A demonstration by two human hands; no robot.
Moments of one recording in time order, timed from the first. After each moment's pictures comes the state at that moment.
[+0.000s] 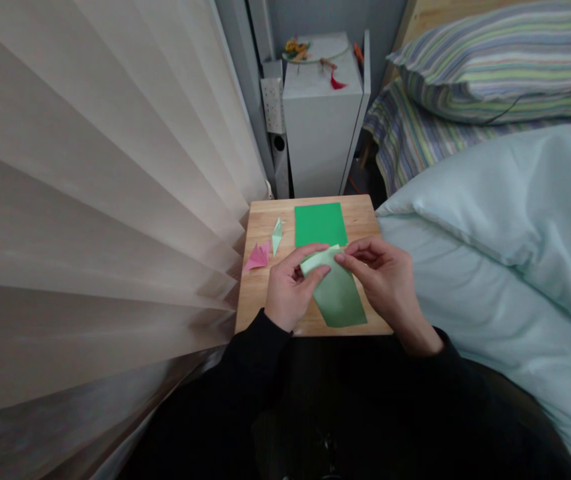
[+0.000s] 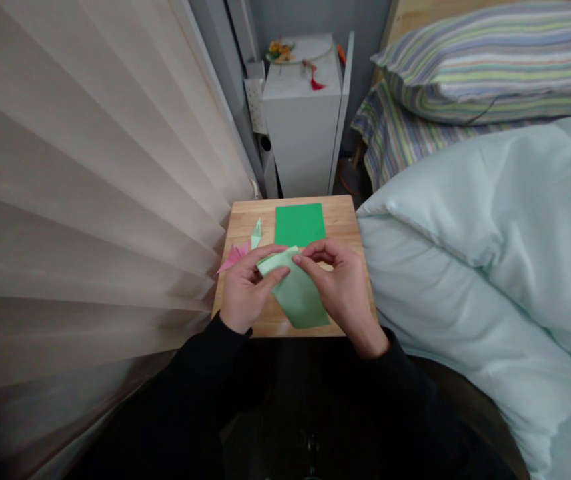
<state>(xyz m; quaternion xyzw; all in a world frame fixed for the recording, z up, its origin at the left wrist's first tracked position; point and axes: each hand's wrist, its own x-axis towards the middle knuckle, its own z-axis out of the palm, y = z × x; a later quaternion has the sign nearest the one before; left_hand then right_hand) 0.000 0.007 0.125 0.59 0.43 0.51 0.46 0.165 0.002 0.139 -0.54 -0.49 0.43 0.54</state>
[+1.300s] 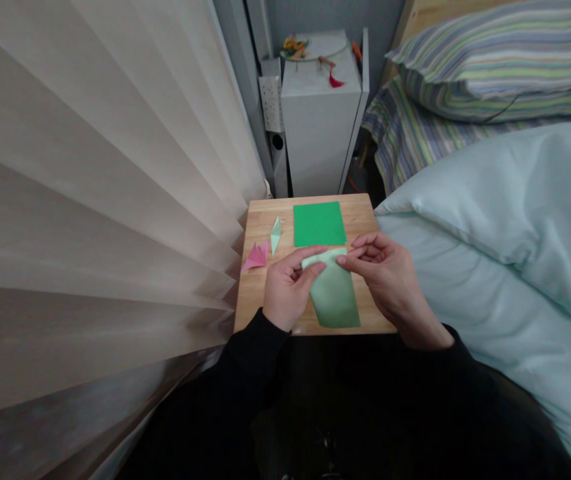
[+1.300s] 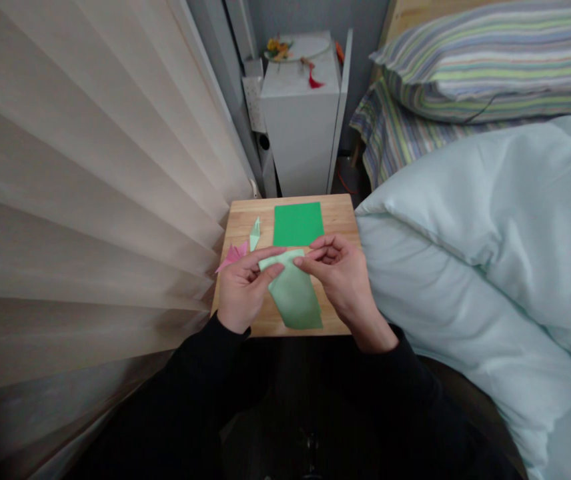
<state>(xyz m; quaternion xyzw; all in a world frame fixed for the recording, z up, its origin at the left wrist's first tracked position) 0.000 0.006 0.129 0.57 0.45 0.50 0.47 0.170 0.006 0.141 -0.53 -0.39 0.52 0.55</state>
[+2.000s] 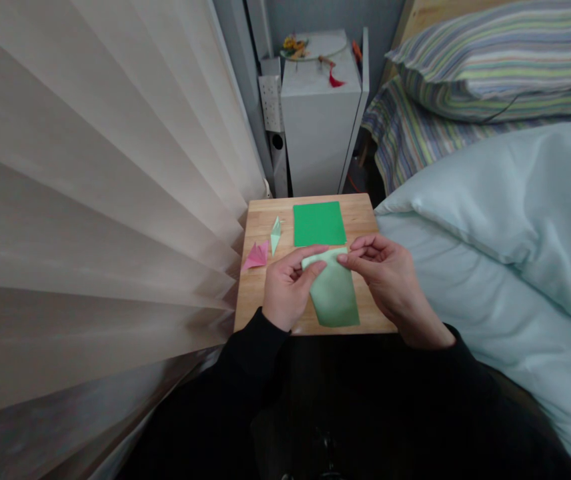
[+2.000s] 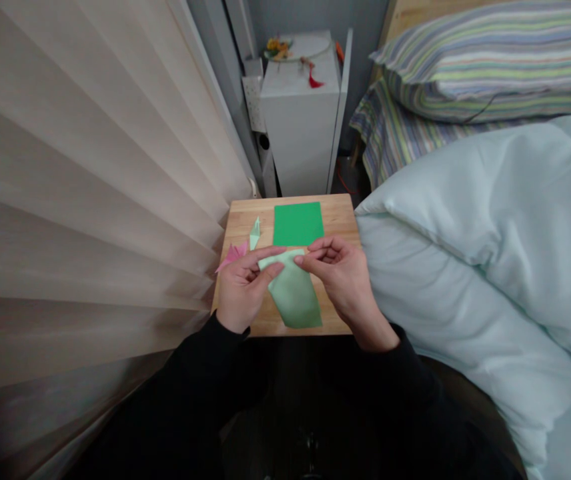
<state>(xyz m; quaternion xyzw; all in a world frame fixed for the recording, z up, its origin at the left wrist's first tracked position) 0.002 0.005 0.133 0.54 0.44 0.51 0.50 0.169 0.006 0.142 -0.51 -0.34 0.55 0.57</state>
